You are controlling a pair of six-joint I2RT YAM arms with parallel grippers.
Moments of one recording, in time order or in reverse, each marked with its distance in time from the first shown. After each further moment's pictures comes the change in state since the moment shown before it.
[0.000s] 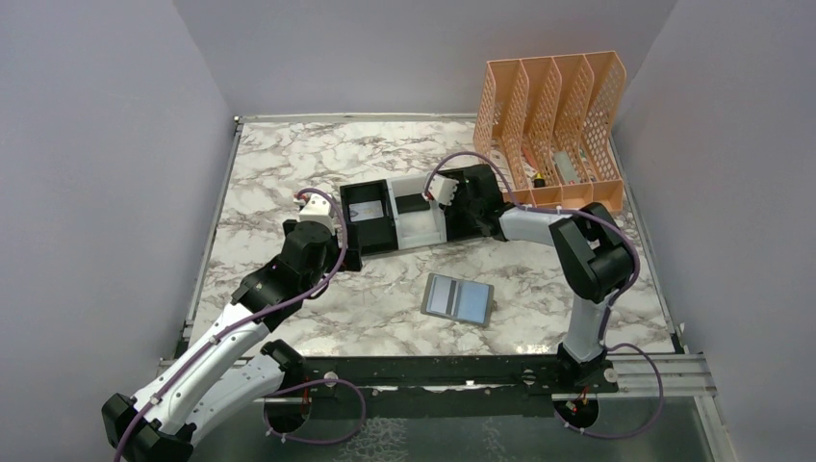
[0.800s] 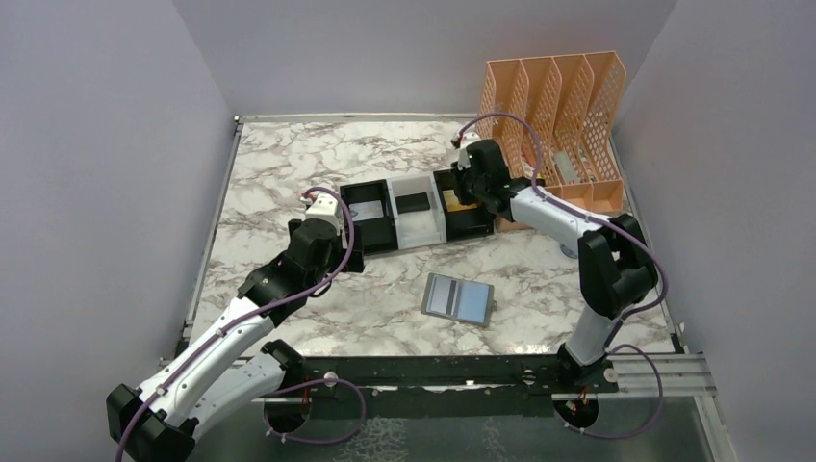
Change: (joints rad) left arm 0.000 0.047 0.000 0.000 0.016 0.012; right arm 0.000 -0.149 0.194 -0.386 0.033 0.963
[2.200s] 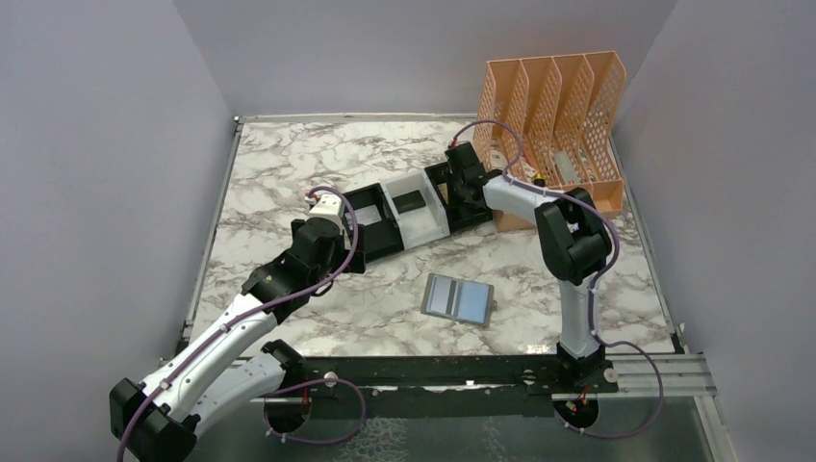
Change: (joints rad) left arm 0.000 0.027 0.000 0.000 0.010 0.003; right arm 0.000 0.327 0.209 -0.165 0.130 0.260
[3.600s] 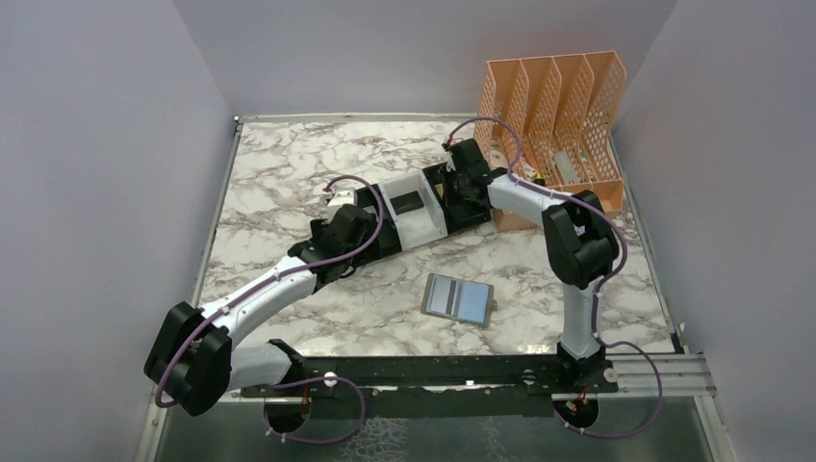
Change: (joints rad) left arm 0.016 0.389 0.014 0.183 -0.056 -0.210; right arm -0.004 -0.015 0.019 0.018 -0.153 -0.070
